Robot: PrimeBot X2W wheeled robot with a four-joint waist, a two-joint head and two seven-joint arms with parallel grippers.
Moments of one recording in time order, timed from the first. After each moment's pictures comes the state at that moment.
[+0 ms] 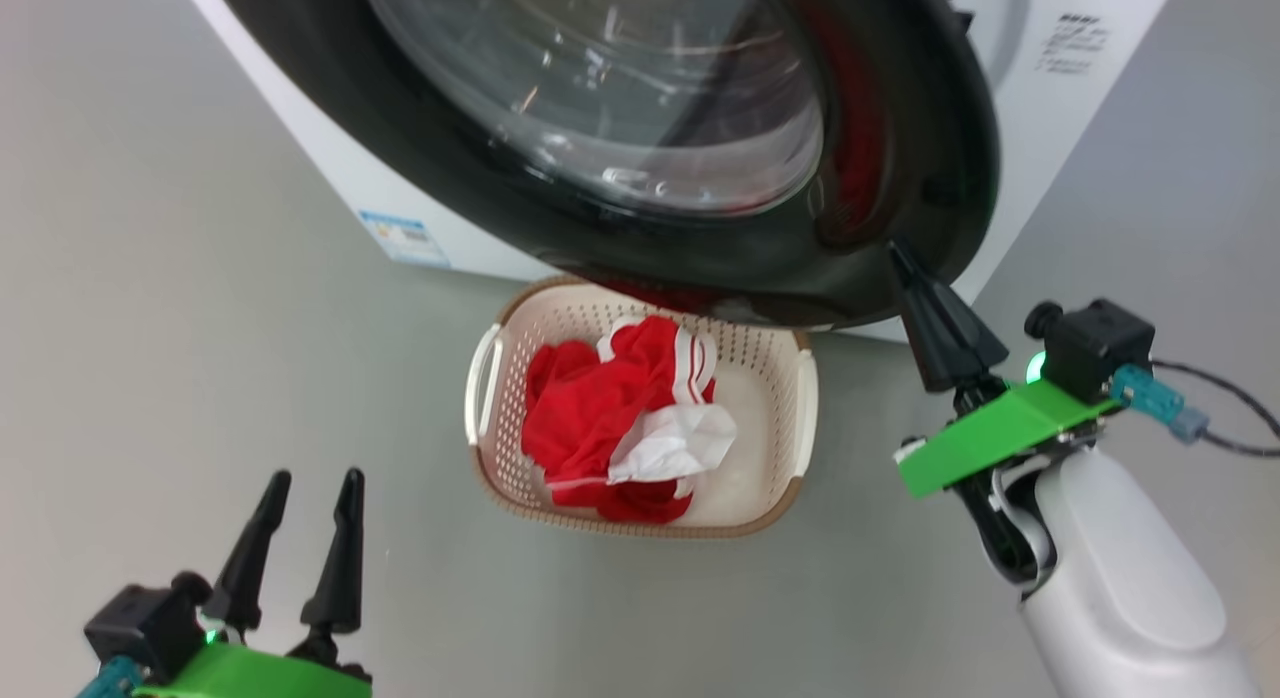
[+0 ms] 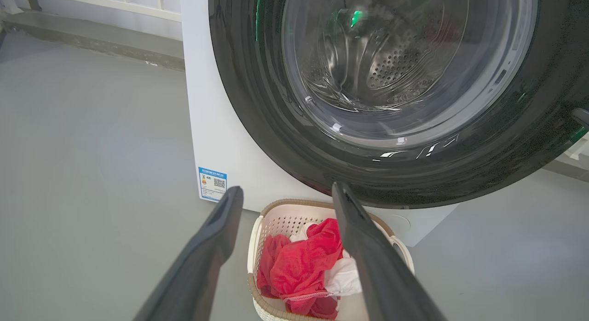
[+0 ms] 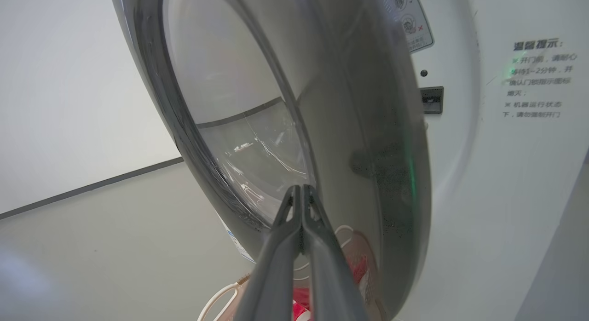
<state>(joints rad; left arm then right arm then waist) -0.08 0.19 -0.19 0.16 -0.53 -0.13 -0.25 -0.48 -0.16 0.23 0.33 0.37 0.13 -0.26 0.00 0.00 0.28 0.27</state>
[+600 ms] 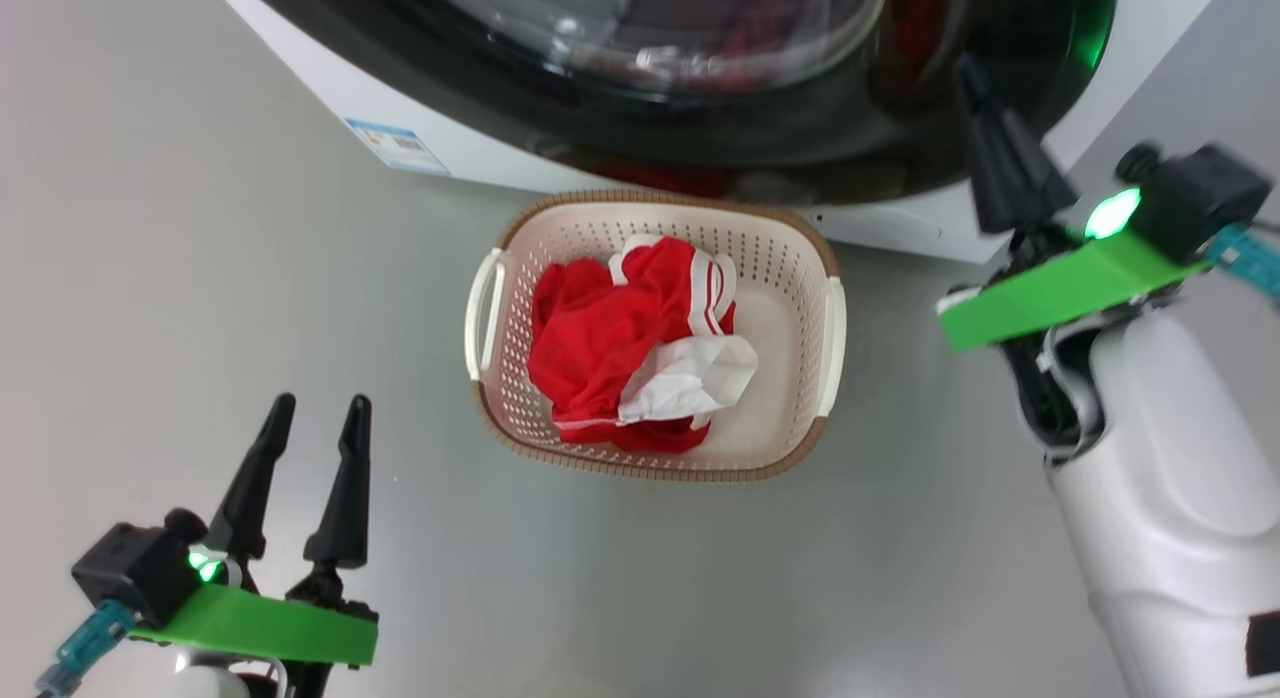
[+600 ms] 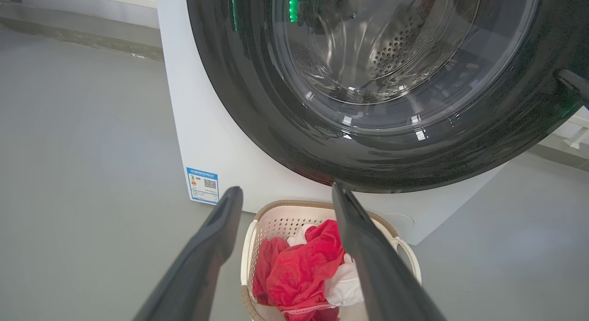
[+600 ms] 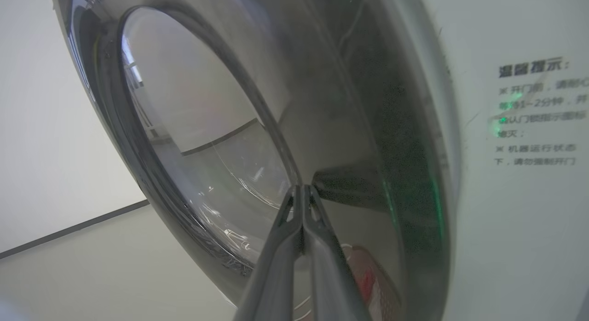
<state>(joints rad) -0.17 0.19 -0.22 0.12 -0.55 -0.13 -0.25 -0.66 -0.16 0.14 0.33 0.37 0.13 -0.26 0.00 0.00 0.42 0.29</state>
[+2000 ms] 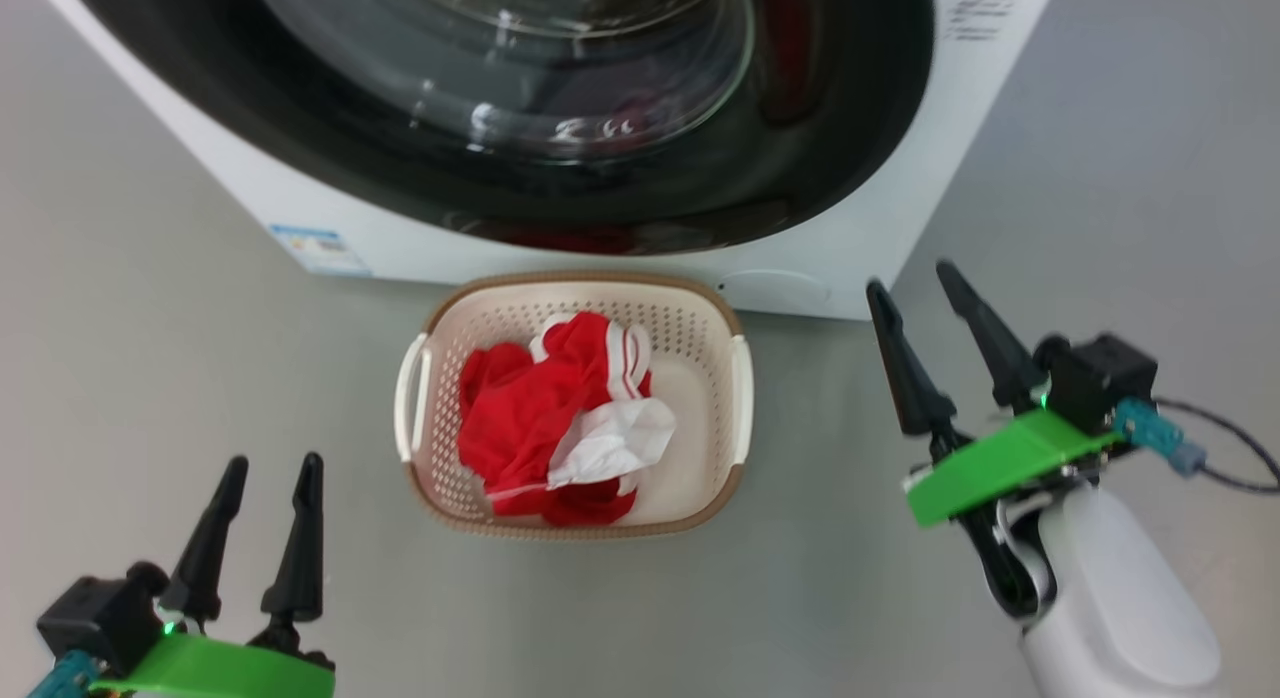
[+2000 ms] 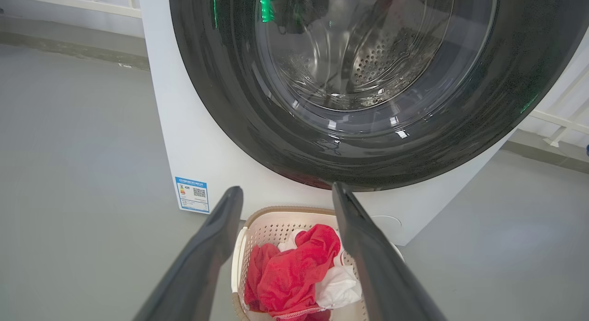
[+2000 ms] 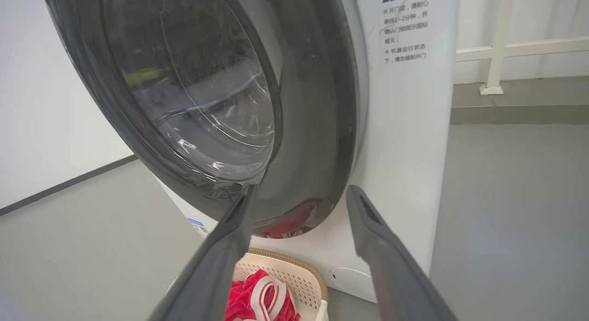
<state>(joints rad) -0.11 0.22 -0.16 0.16 -0.54 -0.13 -0.25 -0.44 -0.12 0.15 0.36 0.33 0.13 -0.26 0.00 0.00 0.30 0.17</state>
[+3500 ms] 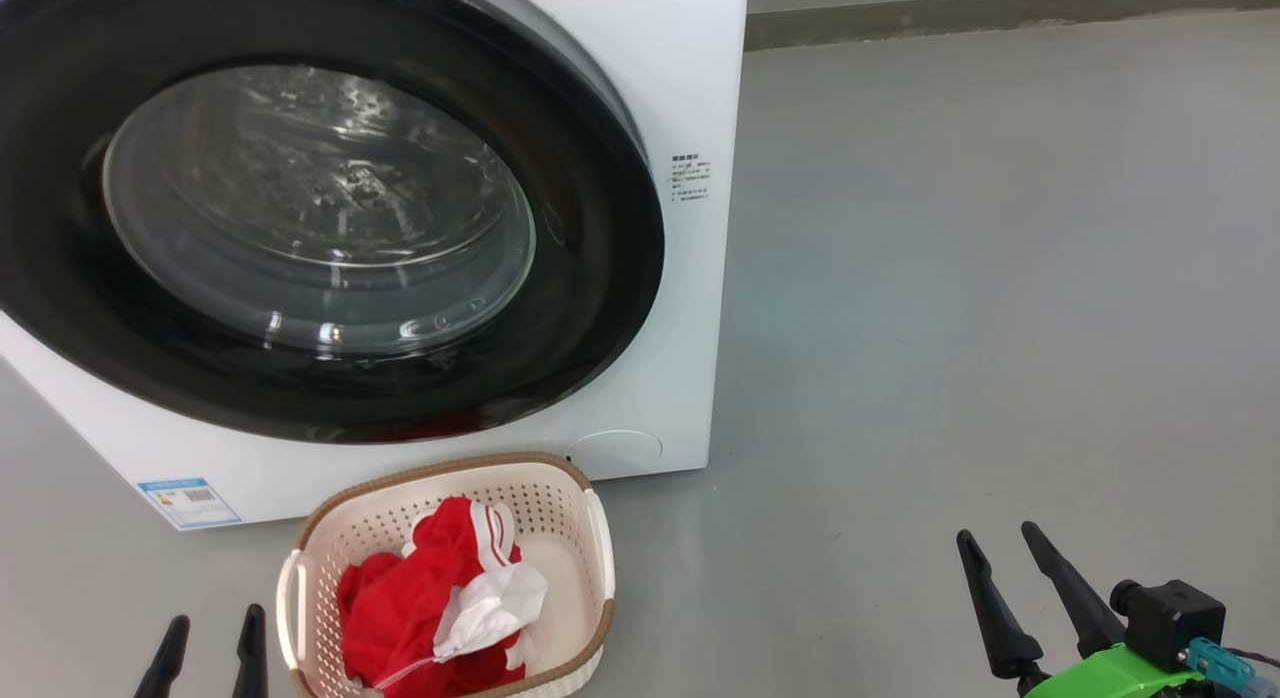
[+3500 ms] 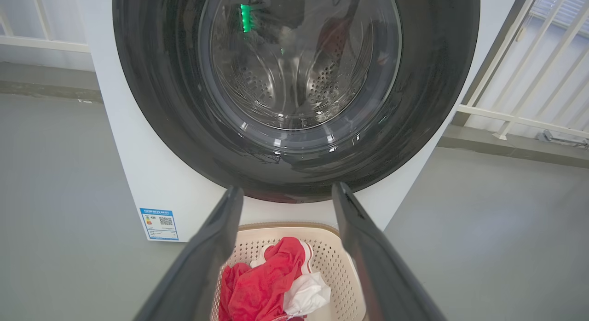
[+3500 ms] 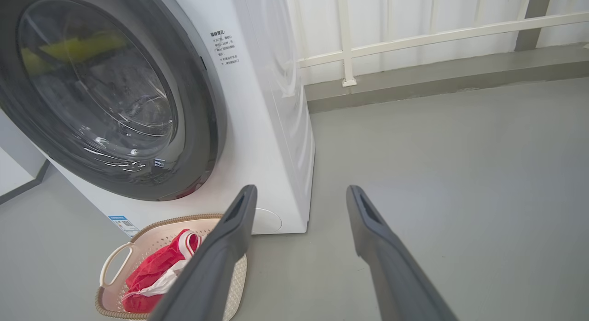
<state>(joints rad) 0.12 0.21 -0.04 0.17 -0.48 -0.13 -0.25 -0.02 -0.18 0.08 0.29 0.39 0.13 -0.26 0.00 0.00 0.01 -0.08</state>
